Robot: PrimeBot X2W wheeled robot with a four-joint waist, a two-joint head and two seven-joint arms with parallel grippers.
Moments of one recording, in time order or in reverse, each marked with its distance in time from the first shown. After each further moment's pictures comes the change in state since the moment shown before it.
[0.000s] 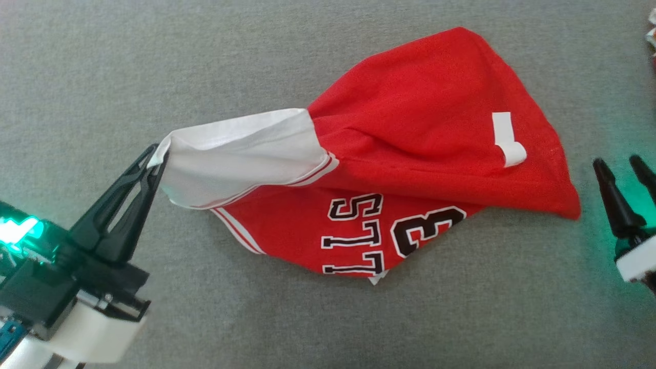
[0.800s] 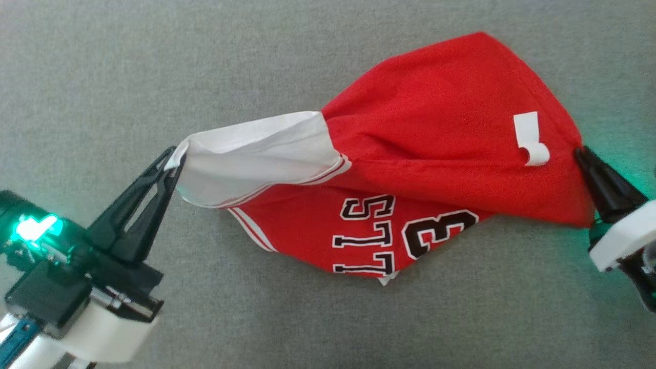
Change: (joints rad) left arm -0.012 -0.053 -0.017 0.037 0.011 -0.038 -0.027; right arm -0.085 0.048 0.020 -0.029 -0.212 0.000 0.148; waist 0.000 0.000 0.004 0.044
